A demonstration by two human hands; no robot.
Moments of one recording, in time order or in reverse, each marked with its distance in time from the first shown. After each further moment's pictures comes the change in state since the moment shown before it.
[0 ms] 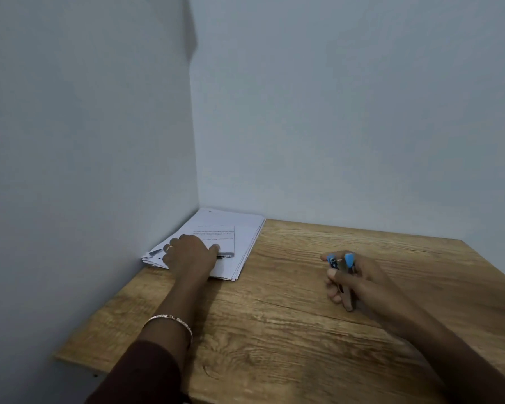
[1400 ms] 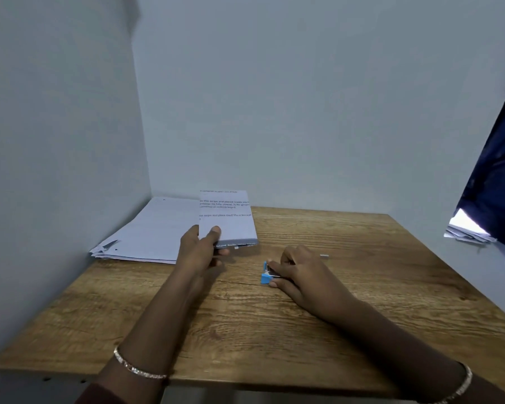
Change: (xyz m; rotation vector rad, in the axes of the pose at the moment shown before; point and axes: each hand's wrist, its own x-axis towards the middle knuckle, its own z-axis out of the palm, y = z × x) left_hand -0.068 0.033 0.007 -1.299 -0.559 0.065; right_hand -0.035 0.005 0.024 -1.315 -0.017 -0.526
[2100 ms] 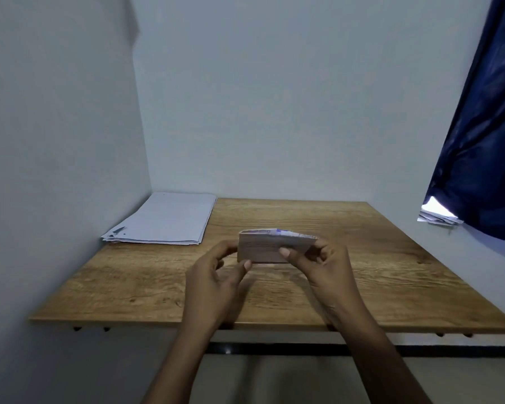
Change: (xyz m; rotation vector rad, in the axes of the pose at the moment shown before) left_hand -0.163 -0.007 0.005 0.370 -0.058 0.593; right_hand -0.073 -0.068 -0.038 1.167 0.628 0.330
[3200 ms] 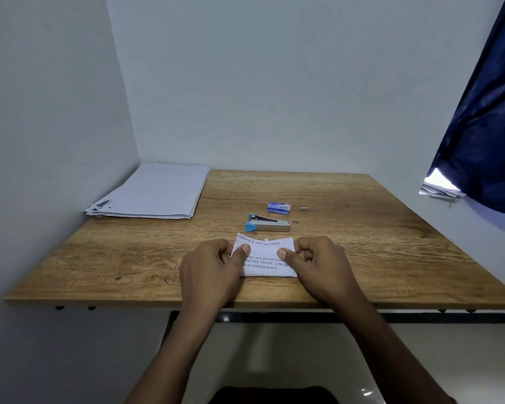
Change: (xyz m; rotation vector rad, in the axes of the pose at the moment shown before) left_hand -0.003 -0.018 0.019 0.406 -0.006 -0.271; right_hand -0.010 0.020 -0.013 -0.743 -0.131 0.266
